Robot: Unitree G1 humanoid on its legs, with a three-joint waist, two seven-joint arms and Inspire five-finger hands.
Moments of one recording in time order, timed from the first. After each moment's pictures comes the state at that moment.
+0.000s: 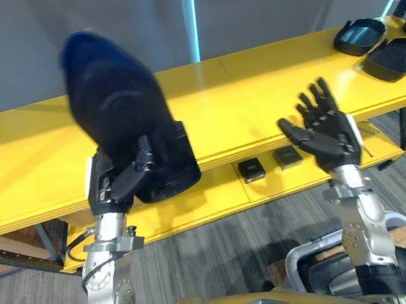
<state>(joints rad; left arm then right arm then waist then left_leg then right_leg) 0.22 0.10 0.09 -0.26 -0.33 -0.28 -0.26 0.14 -0.17 -0.23 -0.06 0.58 -0.23 0.24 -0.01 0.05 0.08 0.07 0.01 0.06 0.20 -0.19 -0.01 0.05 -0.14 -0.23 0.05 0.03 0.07</state>
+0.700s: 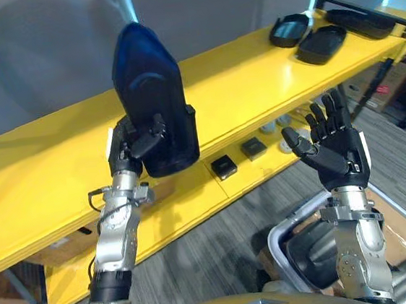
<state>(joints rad) -0.16 0.23 0.03 0.06 -0.36 -0.08 0.08 0.26 -0.08 -0.15 -0.27 0.48 -0.25 0.19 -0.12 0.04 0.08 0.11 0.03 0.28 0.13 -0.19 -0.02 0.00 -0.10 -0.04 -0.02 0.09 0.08</state>
